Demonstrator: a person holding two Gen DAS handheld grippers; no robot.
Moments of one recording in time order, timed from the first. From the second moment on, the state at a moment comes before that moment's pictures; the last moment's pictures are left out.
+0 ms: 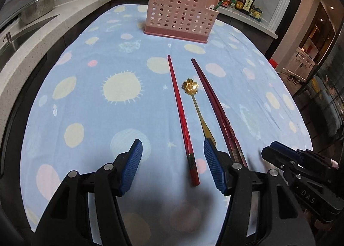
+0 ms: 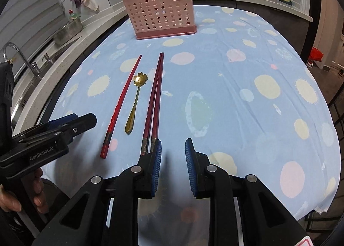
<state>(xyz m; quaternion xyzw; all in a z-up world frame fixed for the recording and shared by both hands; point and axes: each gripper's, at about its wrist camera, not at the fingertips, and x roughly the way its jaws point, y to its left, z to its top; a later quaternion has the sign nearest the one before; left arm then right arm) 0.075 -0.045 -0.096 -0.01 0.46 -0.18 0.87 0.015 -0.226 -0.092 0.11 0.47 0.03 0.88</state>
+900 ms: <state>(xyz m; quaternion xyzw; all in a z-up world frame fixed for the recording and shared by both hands) 0.070 -0.055 -0.119 0.01 0.48 -0.18 0.86 0.031 -0.213 -0.116 0.10 0.49 0.03 0.86</state>
